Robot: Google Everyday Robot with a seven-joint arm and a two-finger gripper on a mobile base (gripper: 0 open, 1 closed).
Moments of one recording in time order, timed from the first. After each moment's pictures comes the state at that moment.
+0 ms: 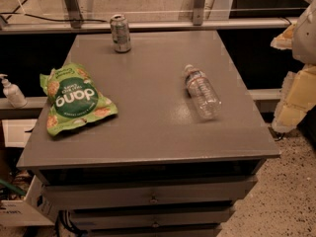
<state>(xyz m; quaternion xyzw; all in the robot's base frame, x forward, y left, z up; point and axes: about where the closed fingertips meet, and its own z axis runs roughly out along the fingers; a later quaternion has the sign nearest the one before) 0.438 -0.217 0.976 -0.60 0.78 -0.03 0.16</state>
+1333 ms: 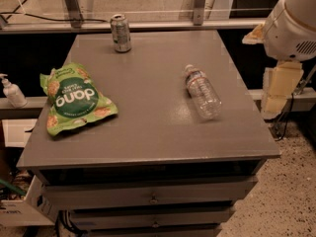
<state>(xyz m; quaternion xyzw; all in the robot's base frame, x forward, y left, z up) 0.489 -0.207 0.954 -0.69 0.70 -0.06 0.14</state>
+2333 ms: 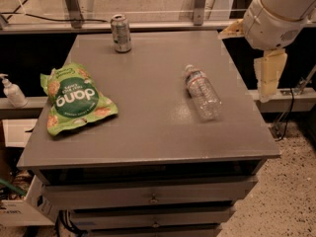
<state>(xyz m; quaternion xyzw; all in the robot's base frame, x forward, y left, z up) 0.539 -0.191 0.944 -0.81 0.57 -0.07 0.13</state>
